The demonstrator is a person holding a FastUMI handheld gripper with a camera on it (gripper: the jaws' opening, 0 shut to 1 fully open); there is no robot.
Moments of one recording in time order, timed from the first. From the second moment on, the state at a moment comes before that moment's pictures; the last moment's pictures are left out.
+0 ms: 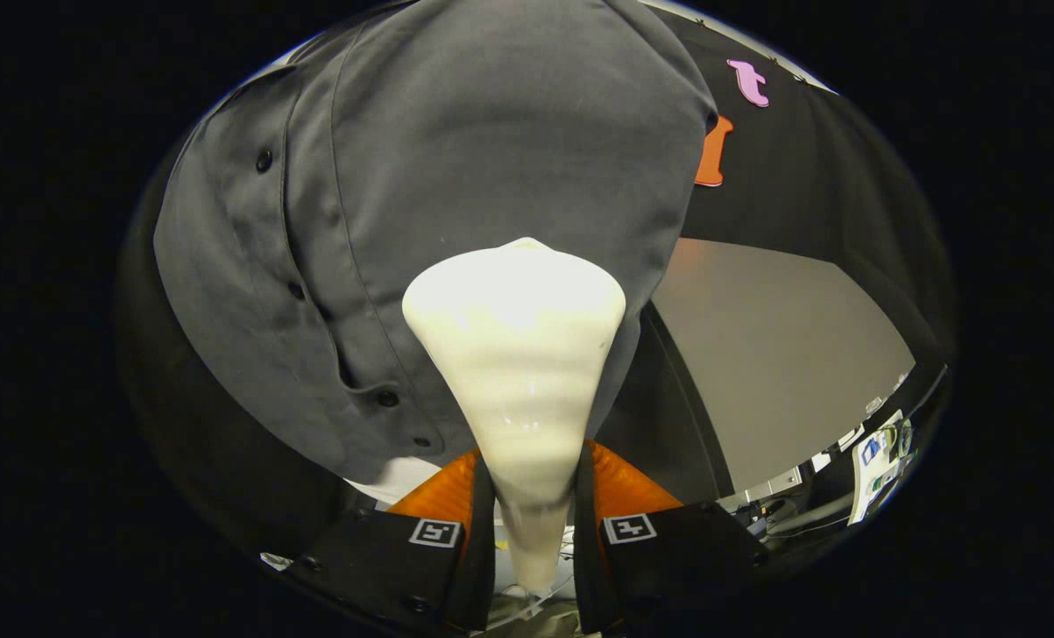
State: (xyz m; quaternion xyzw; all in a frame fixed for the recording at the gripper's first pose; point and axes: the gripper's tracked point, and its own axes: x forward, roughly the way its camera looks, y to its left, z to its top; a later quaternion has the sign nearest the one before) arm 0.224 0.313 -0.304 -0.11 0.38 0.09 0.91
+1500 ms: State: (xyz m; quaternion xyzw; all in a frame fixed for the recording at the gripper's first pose) arm 0.196 0.280 -0.303 -0.11 0.43 0.09 0.89
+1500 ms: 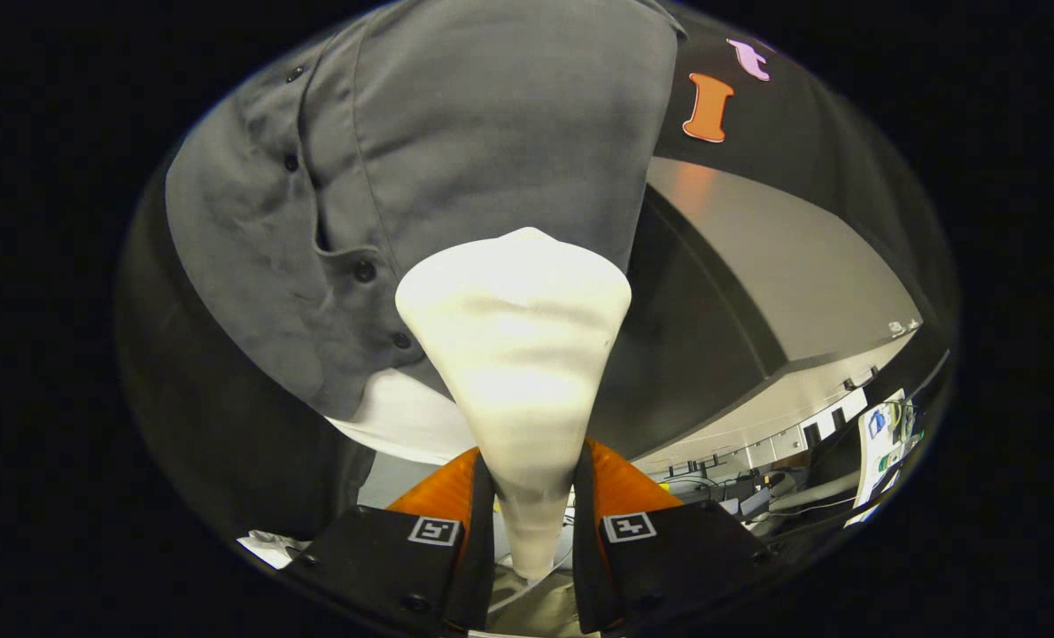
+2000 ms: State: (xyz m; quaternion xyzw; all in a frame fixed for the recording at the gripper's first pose) arm 0.196 0.345 -0.194 -0.10 0.35 0.12 0.92
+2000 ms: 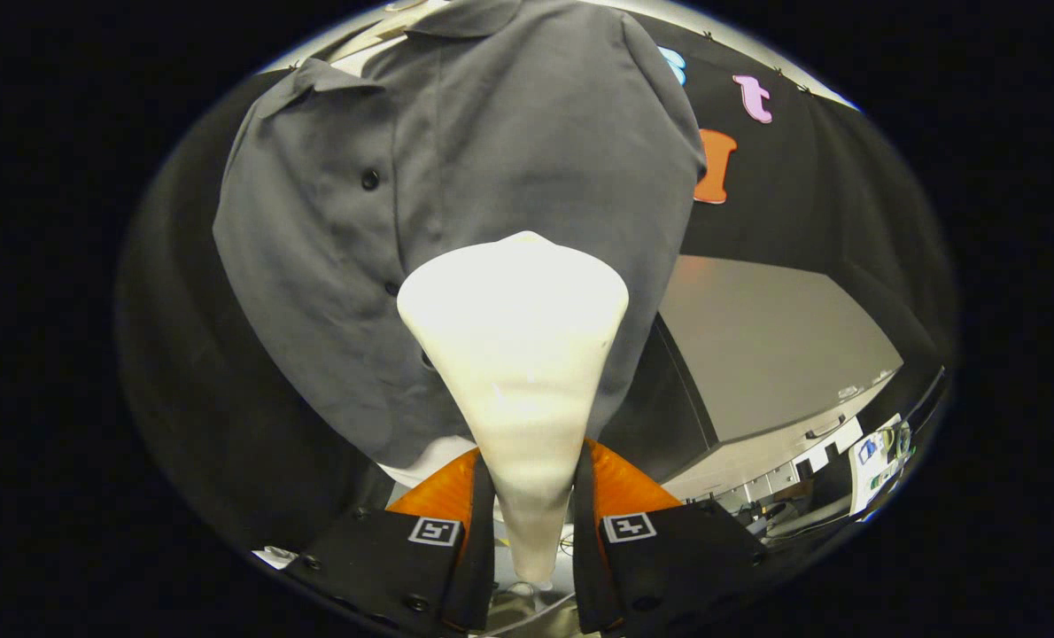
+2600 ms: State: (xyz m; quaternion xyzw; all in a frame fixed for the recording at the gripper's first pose) arm 0.200 0.483 -0.089 -0.12 0.26 0.20 0.94
